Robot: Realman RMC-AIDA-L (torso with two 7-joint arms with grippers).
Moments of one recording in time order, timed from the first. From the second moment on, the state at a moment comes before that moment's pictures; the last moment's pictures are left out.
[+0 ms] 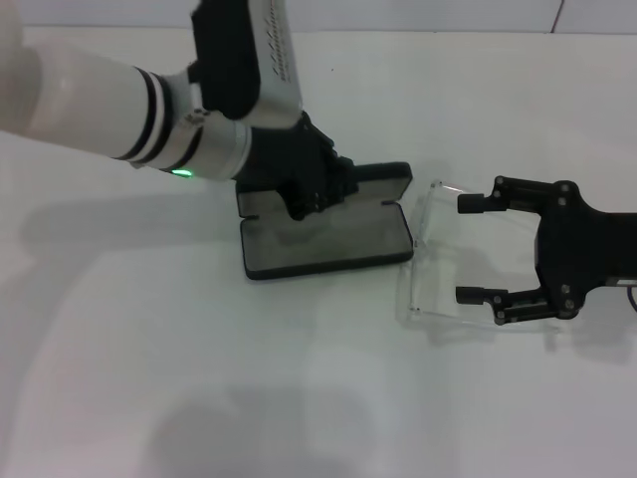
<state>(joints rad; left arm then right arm) -0.61 -2.09 1.47 1.08 2.18 1.10 -1.64 0.53 1.99 -0.98 -0.56 -1.68 -1.72 0.79</state>
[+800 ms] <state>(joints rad) -0.52 -2.09 1.51 1.14 2.06 1.05 -1.60 0.53 1.98 -0.98 -0.58 -1.71 -1.71 0.80</state>
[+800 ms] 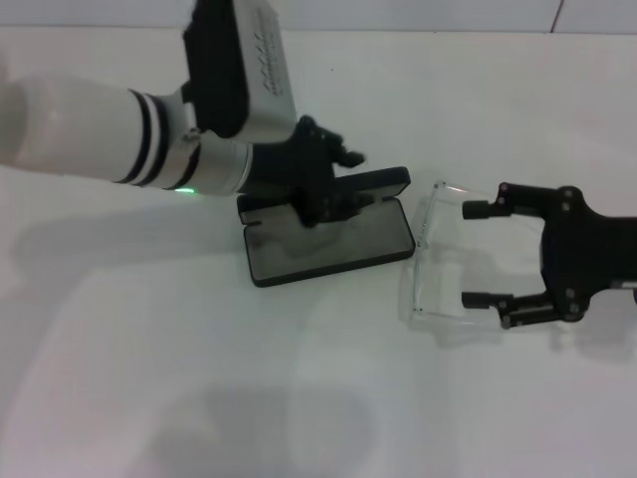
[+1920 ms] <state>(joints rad) -0.27 -2.09 1.15 0.62 1.25 1.59 -1.10 0.87 2.02 -1.41 -1.12 -2.40 -1.60 1.17</state>
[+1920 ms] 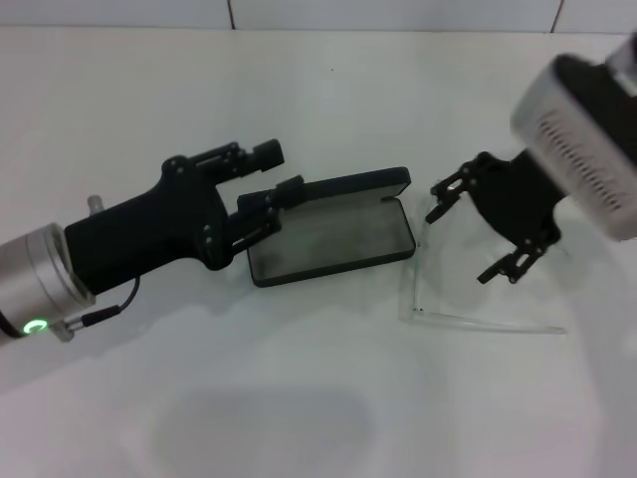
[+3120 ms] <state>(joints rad) -0.28 -2.08 1.10 0.56 1.26 1.55 -1.05 0.93 2.02 -1.63 -1.13 -2.46 -1.39 1.24</state>
